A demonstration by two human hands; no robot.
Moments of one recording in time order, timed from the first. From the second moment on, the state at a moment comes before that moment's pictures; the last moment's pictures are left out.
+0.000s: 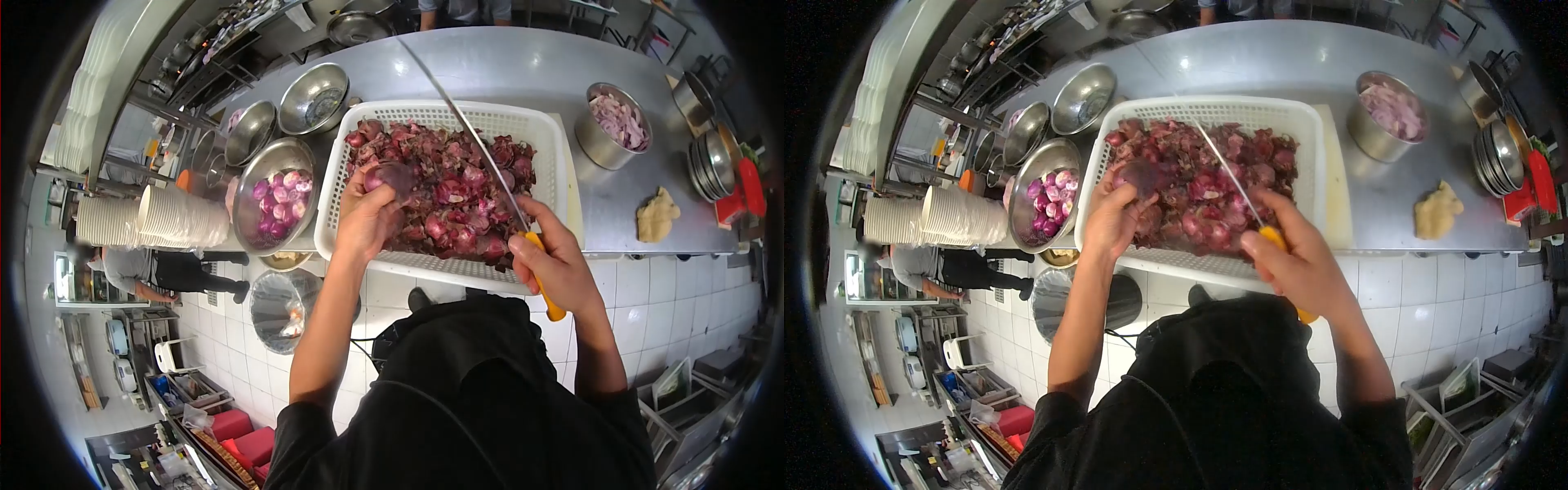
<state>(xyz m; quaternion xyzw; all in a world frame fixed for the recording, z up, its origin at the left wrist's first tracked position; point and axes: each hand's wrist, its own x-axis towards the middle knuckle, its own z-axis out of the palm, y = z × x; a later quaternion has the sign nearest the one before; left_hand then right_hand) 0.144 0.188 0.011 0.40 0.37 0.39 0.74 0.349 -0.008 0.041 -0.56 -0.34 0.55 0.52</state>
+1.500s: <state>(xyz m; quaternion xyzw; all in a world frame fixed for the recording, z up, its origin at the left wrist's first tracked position) 0.147 0.161 0.001 0.41 0.34 0.40 0.75 0.332 -0.014 0.054 -0.66 -0.49 0.48 0.31</state>
